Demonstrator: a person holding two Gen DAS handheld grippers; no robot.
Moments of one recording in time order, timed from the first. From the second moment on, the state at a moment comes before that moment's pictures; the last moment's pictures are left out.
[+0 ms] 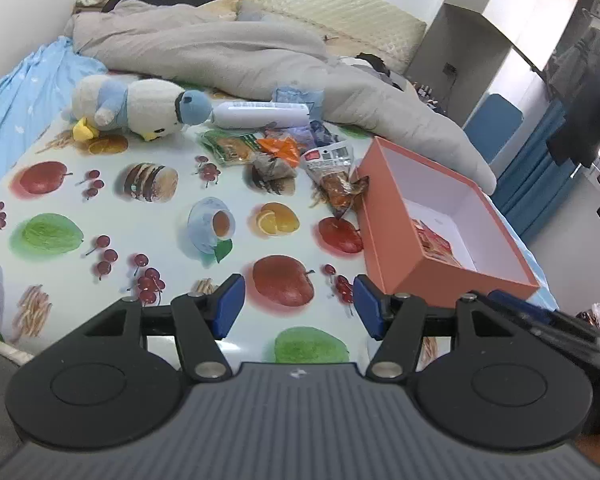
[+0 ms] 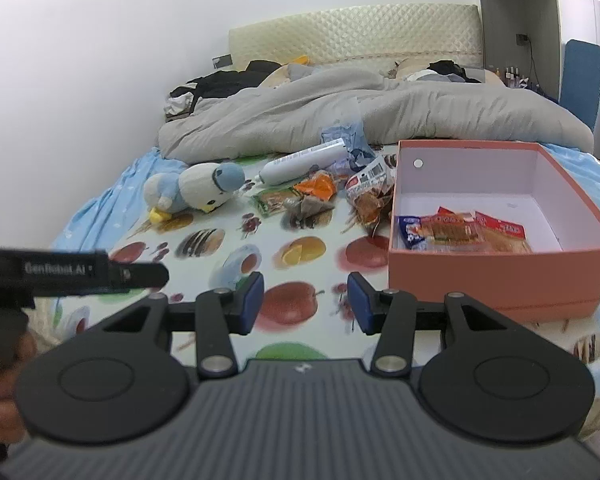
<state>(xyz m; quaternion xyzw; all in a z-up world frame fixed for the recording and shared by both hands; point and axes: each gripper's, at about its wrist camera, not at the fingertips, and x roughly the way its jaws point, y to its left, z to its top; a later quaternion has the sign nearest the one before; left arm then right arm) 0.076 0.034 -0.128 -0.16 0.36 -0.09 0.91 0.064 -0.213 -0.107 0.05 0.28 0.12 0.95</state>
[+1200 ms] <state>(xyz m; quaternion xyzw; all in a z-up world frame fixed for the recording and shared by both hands) 0.378 0.042 -0.286 -0.15 0.39 -0.18 0.89 0.408 -0.164 -0.175 0.09 0.39 0.13 0.91</state>
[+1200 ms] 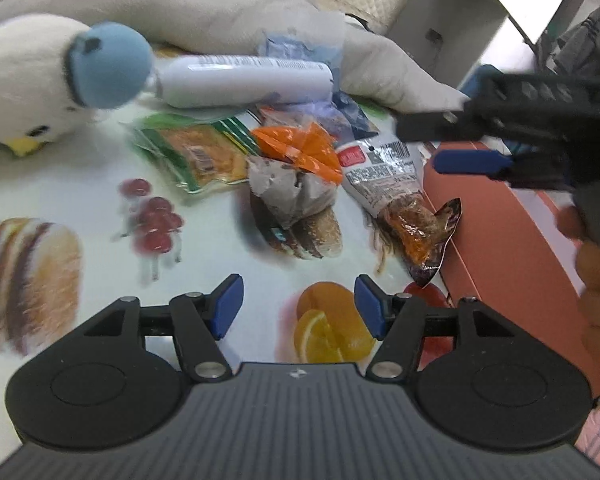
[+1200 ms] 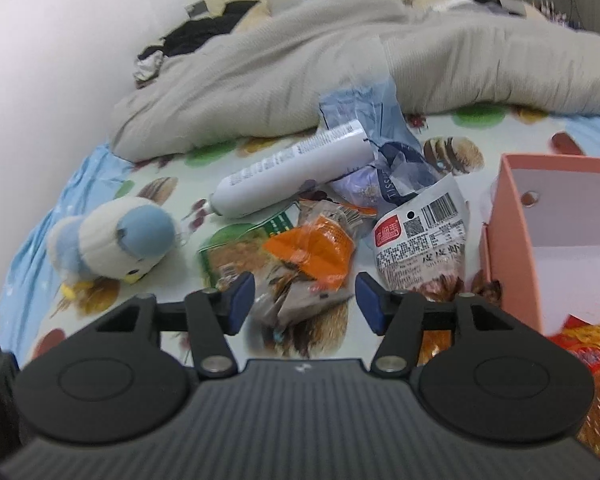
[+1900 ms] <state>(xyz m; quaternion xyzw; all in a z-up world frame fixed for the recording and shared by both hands) 0.445 0.012 -0.303 -0.10 0.37 -0.18 0.91 0.536 -0.161 -0.232 0.16 0.48 0.14 0.85</state>
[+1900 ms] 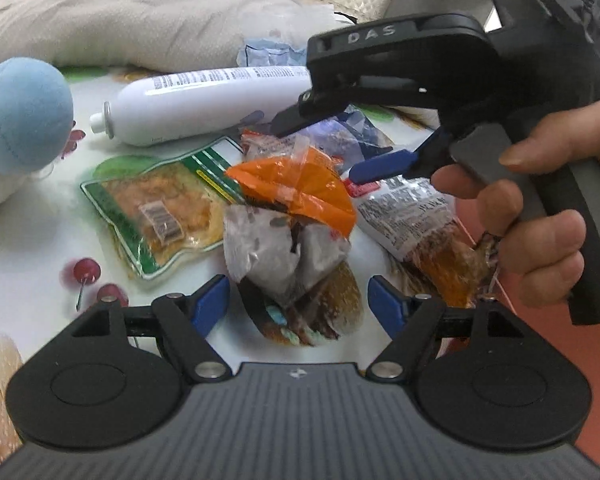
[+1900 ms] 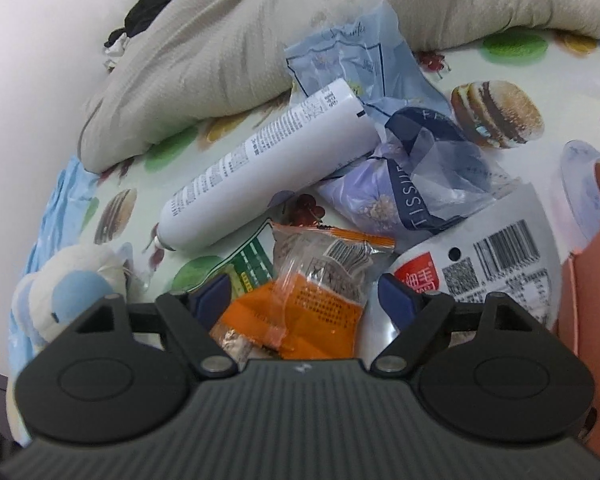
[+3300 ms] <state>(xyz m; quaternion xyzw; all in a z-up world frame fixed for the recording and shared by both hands) 0.319 0.081 -0.279 -0.19 0.39 -0.09 0.90 0.417 -0.157 -0.193 0.07 0.46 0.15 0.87</state>
